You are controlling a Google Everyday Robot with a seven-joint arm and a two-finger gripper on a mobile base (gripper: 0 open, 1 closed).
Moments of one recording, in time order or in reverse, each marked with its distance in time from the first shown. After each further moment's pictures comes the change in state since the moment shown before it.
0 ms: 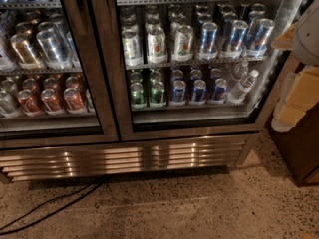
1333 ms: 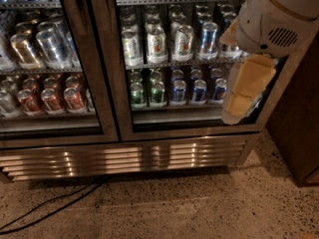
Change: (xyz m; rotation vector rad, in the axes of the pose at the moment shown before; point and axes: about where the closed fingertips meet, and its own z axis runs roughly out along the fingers) arm -0.088 0.015 0.006 -0.085 -0.101 -0.097
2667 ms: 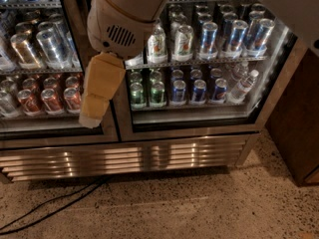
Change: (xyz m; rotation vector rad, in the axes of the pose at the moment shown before) arm -0.219 0.046 0.052 -0.177 -0.256 -0.150
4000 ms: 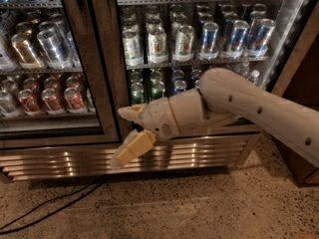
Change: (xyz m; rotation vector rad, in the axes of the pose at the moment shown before) arm 0.087 0.002 0.140 -0.195 -0.703 0.208
